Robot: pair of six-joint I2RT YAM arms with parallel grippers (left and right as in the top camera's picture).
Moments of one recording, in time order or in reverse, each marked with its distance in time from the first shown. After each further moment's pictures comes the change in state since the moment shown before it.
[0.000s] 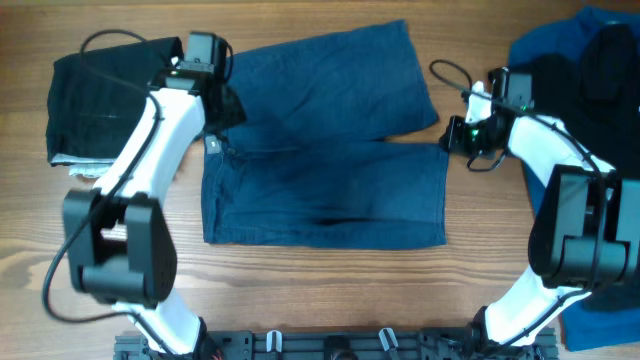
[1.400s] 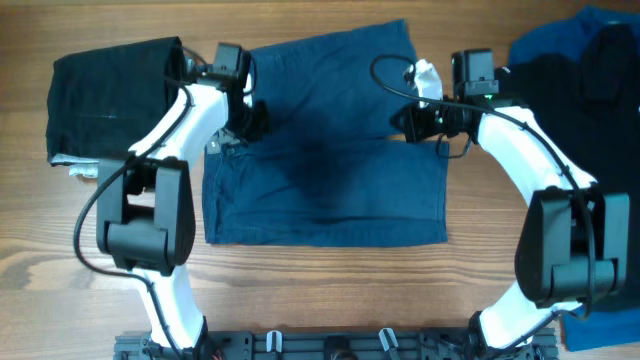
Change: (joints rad) left arm -0.048 0.183 0.028 0.043 0.277 0.138; right arm 0.203 -0.077 0.064 0.058 -0.209 -0.233
